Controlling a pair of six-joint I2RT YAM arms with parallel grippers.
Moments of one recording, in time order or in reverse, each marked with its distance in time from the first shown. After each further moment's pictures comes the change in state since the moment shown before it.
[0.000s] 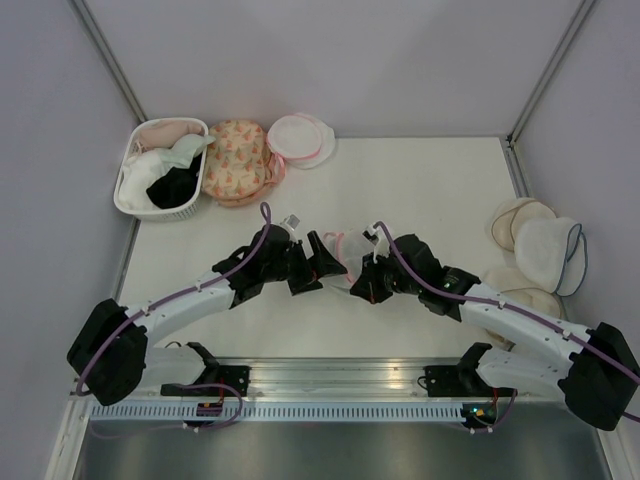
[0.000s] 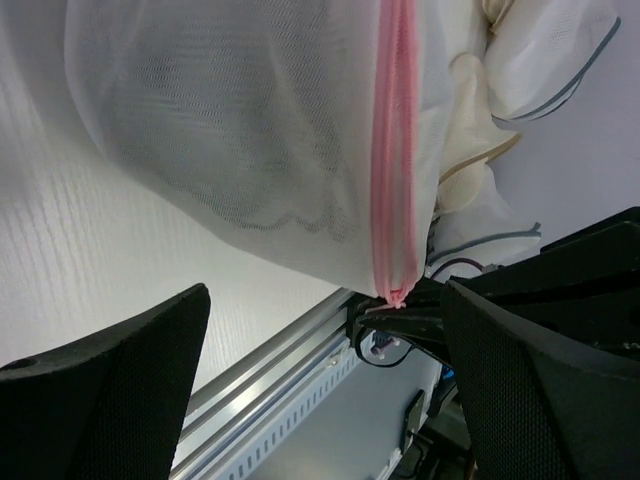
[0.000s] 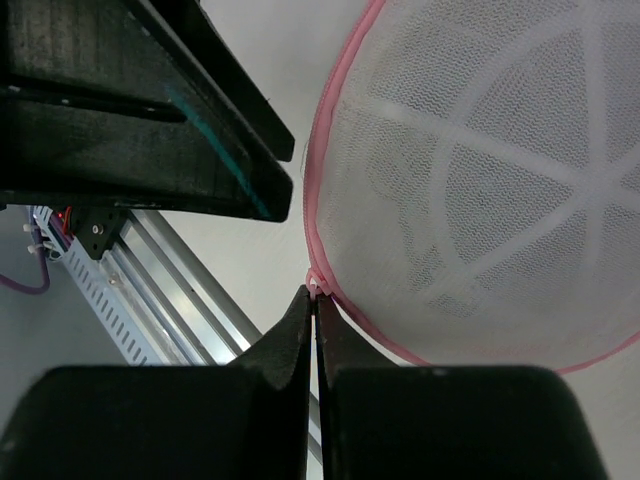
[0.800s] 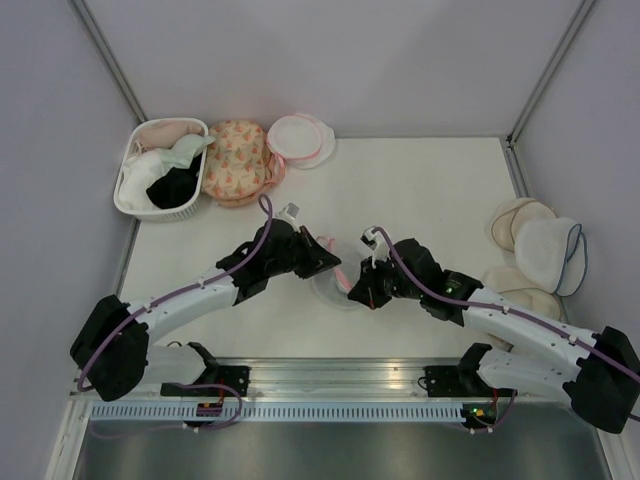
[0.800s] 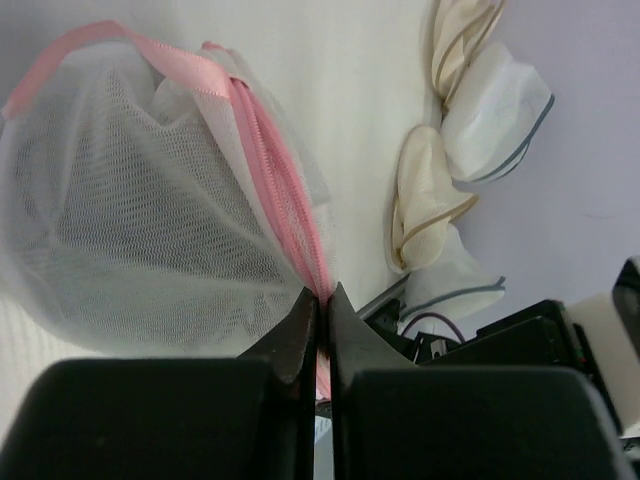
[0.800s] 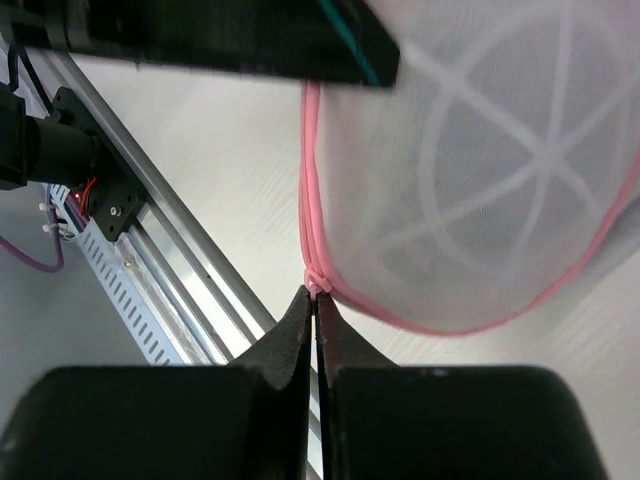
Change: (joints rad) left arm -0.038 0.040 0.055 0.090 -0.139 -0.043; right arm 0.042 -0.032 -0.004 -0.003 -0.010 -0.004
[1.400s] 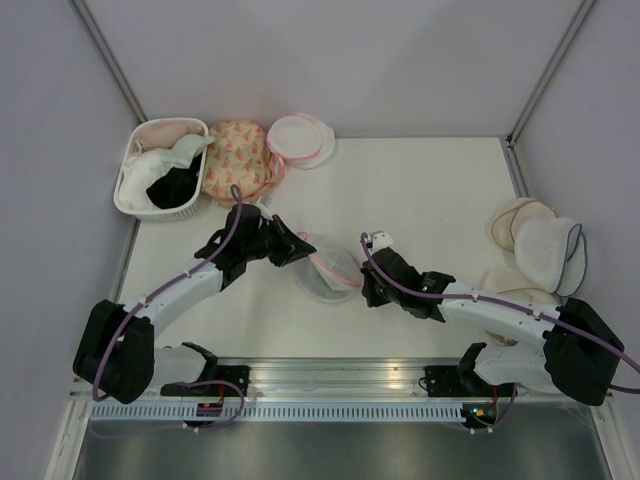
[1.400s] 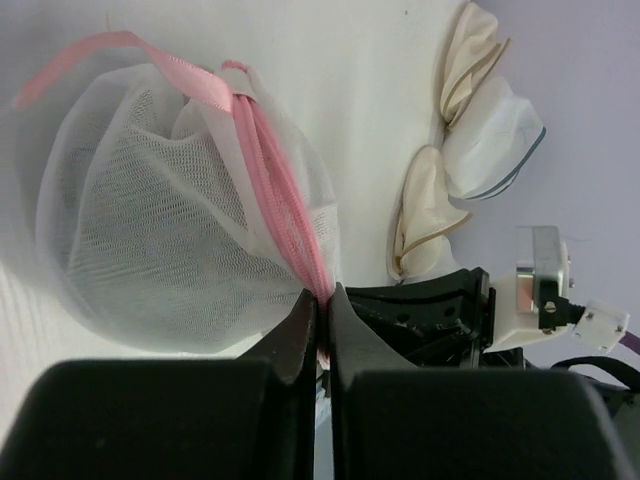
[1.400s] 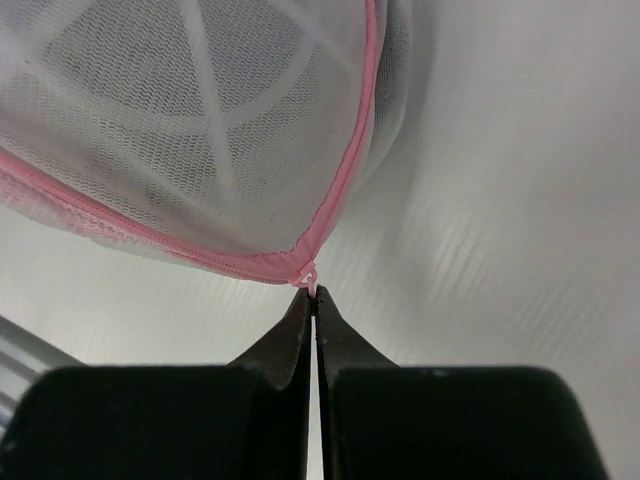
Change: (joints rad) left arm 0.273 -0.039 -0.037 -0.045 0.215 0.056; right arm 0.064 0.163 -0.019 -0.057 0.402 0.071
